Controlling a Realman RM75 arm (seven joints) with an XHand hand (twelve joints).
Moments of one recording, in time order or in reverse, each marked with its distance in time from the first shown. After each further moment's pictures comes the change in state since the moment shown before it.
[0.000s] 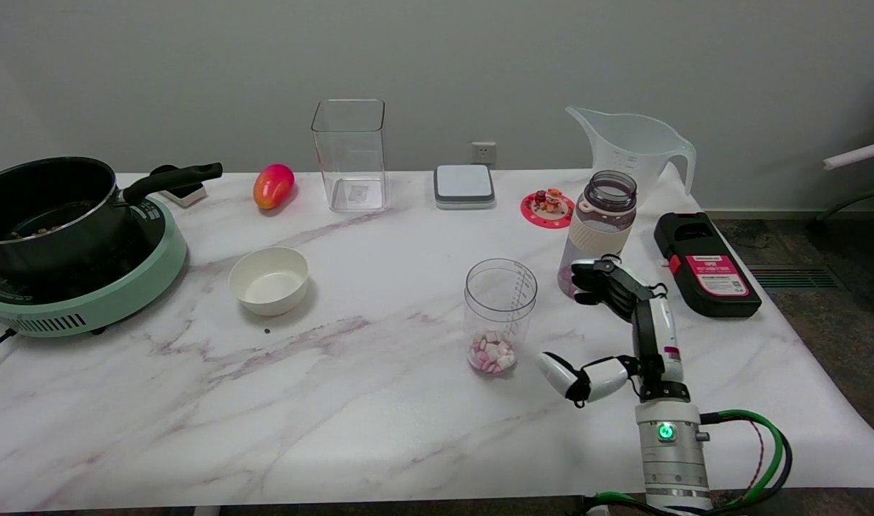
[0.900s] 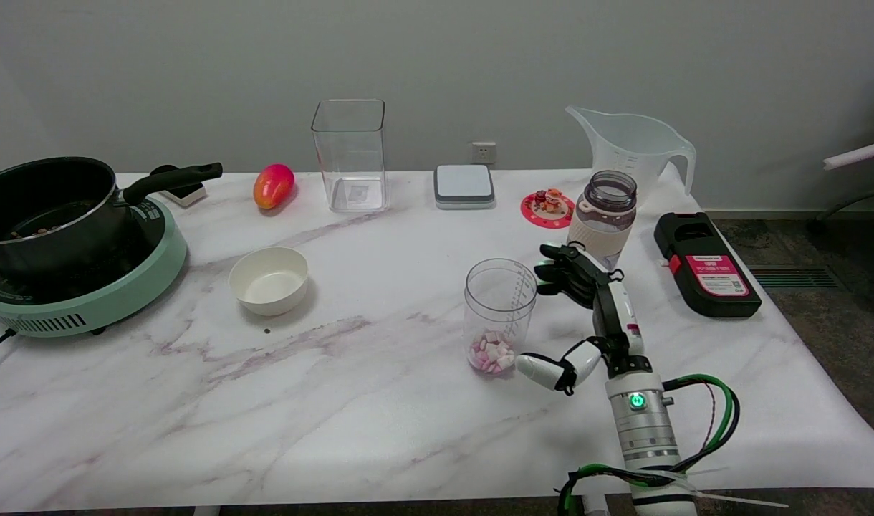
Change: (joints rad) arm 0.140 0.026 -0.003 -0.159 -0.030 -0.152 0.226
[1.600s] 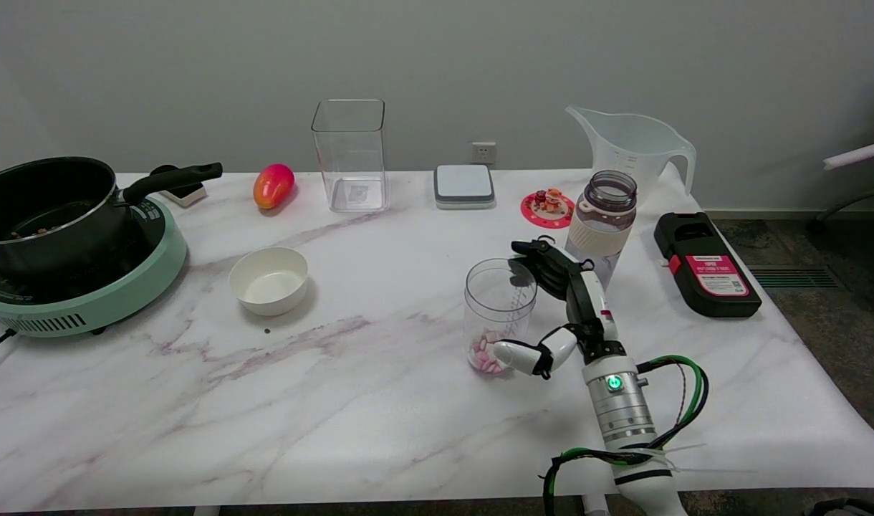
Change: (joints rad) arm 0.069 -0.012 0.004 -0.026 -0.023 -0.111 0.061
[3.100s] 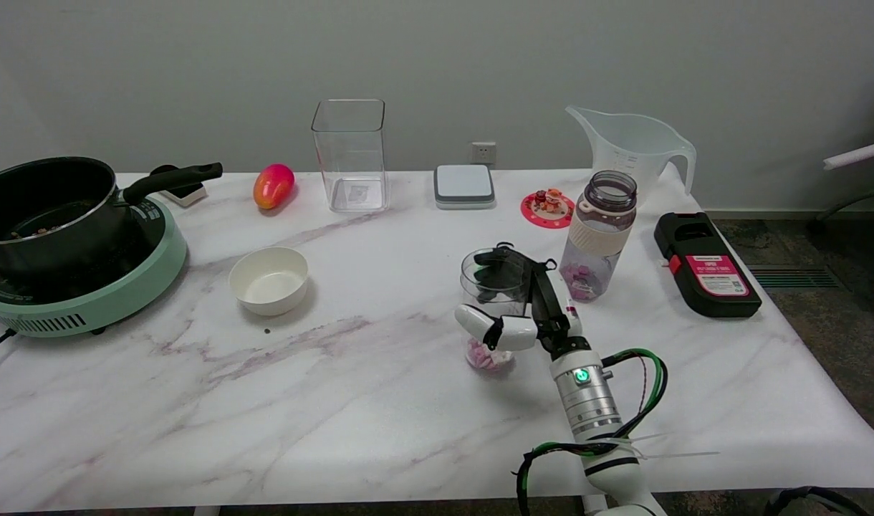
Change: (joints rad) arm 0.081 -0.072 -0.008 -0.086 -0.051 -0.080 0.093
